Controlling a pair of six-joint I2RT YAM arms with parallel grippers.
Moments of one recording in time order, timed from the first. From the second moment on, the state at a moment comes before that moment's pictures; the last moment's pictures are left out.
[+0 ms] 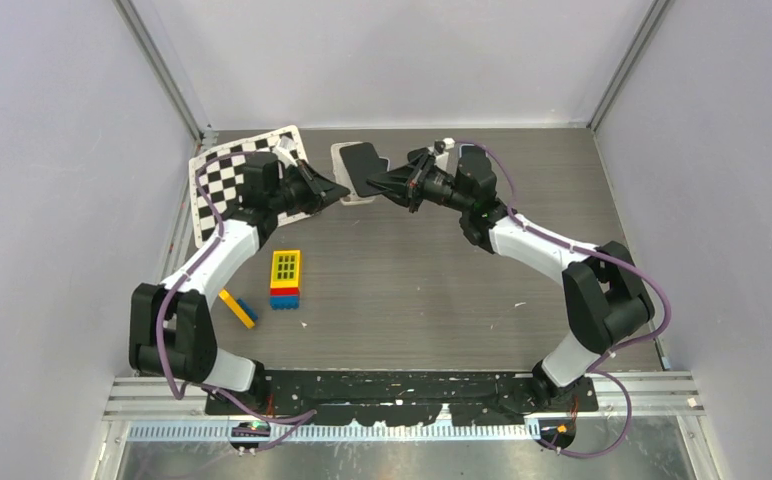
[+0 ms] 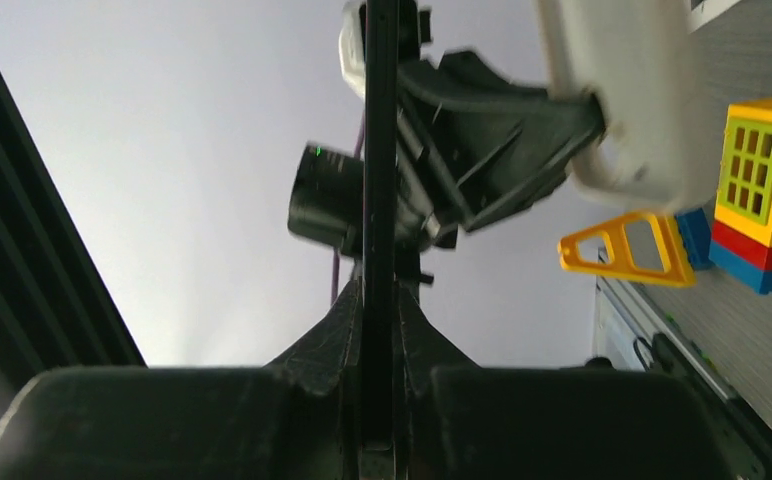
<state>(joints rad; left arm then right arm) -0.21 1.42 1.00 0.04 0.54 -0.95 0.53 1.62 1.05 0.60 -0.58 1.72</state>
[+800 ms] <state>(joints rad) -0.18 1.60 0.95 -0.37 0.27 -0.62 0.57 1.92 1.09 0.12 -0.45 1.03</state>
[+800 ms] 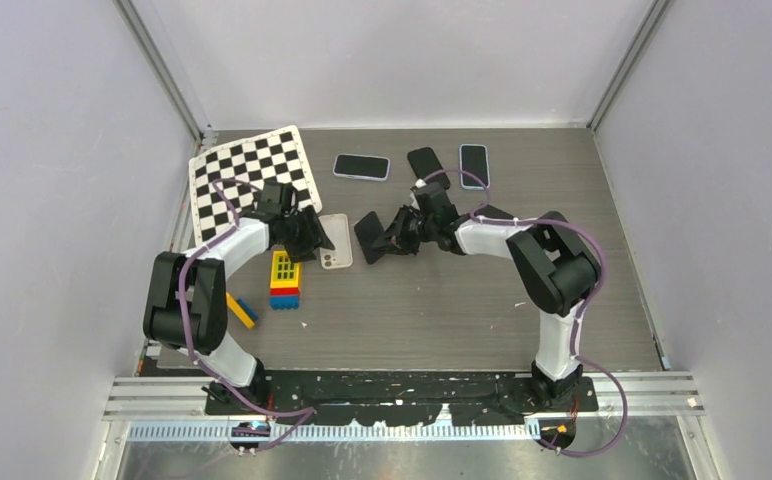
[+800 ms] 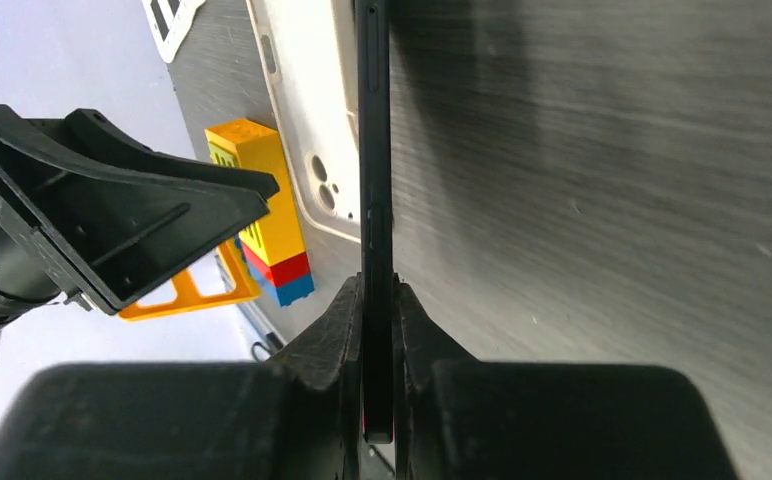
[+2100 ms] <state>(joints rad) -0.18 1.28 1.10 -0.70 0.15 -0.57 0.64 2.26 1.41 0.23 -0.63 0.72</state>
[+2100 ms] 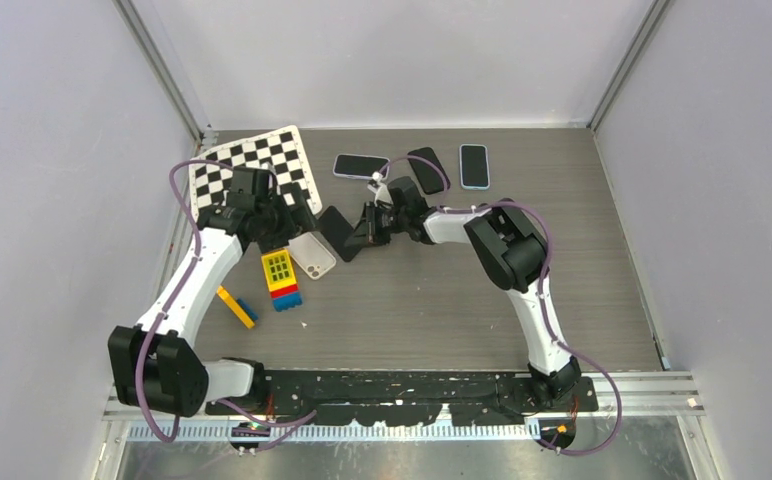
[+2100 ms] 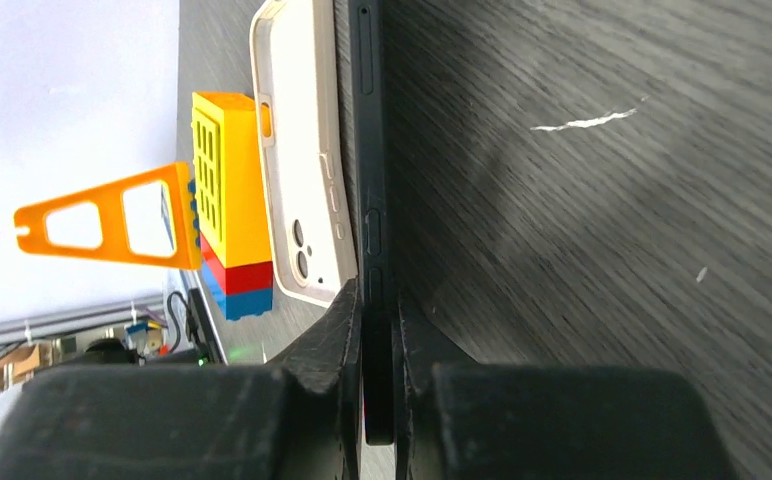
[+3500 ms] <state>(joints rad) -0.18 1.23 1.13 -0.77 -0.08 -0.57 0.79 2.29 1.69 -0.28 -0.48 0.61</state>
